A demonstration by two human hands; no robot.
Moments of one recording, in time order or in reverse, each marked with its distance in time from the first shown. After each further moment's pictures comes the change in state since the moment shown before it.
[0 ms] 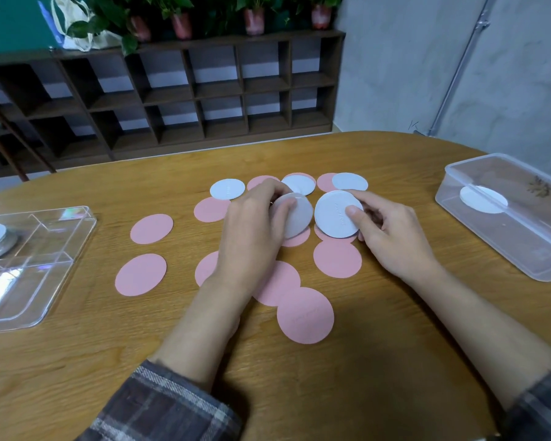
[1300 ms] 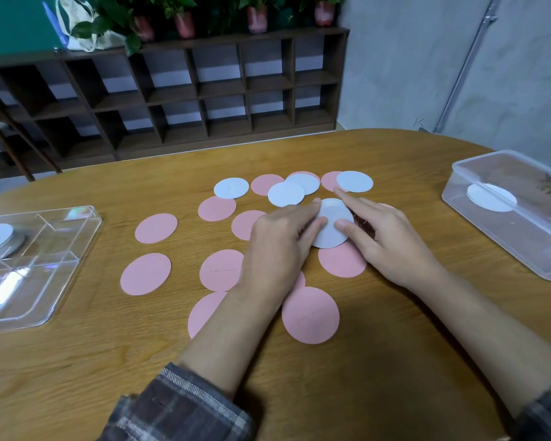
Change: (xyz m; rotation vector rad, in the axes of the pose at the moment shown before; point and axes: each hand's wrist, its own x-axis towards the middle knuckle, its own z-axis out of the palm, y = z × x) left_hand -0.018 0.005 0.025 0.025 0.023 0.190; right_hand -0.005 -0.010 0.004 -0.120 -0.167 -0.139
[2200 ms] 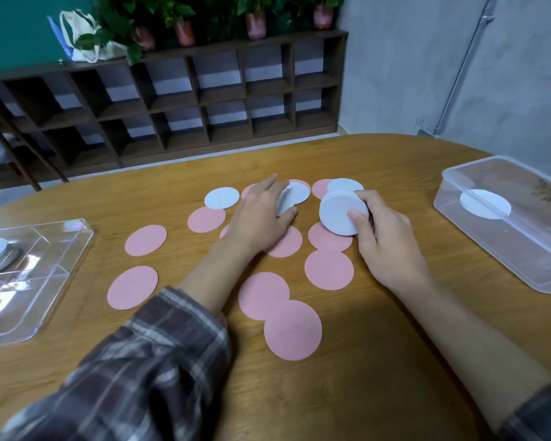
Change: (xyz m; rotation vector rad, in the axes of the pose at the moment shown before) left_hand 0.065 -0.054 0.024 0.275 -0.497 -0.290; right_hand 0.005 0.015 -0.005 -0.008 0.189 0.172
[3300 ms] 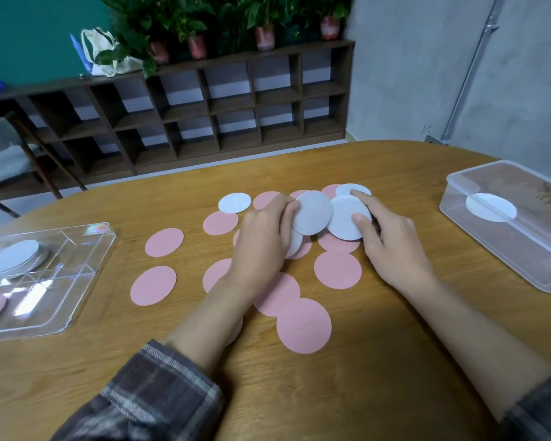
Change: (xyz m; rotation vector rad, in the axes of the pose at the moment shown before) left_hand -0.060 0.019 -0.013 -0.263 0.421 0.151; right_hand -0.001 -0.009 -0.003 0.022 -0.011 0.022
